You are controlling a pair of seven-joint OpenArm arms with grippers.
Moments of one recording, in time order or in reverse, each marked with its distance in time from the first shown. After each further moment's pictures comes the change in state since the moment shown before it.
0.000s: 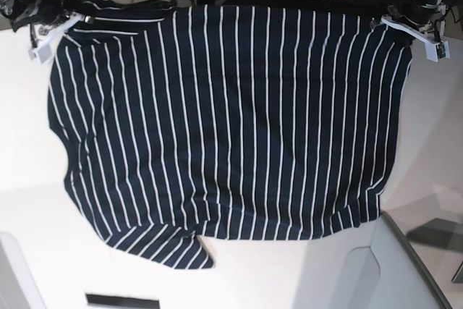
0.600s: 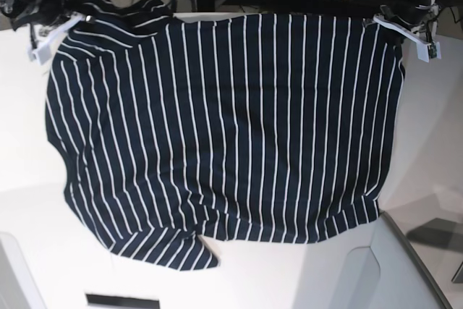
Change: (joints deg) left arm 0.1 -0.1 2.5 -0.3 0.2 0.0 0.2; right arm -1.0 0.0 0.0 2.8 -0.4 0.2 1.3
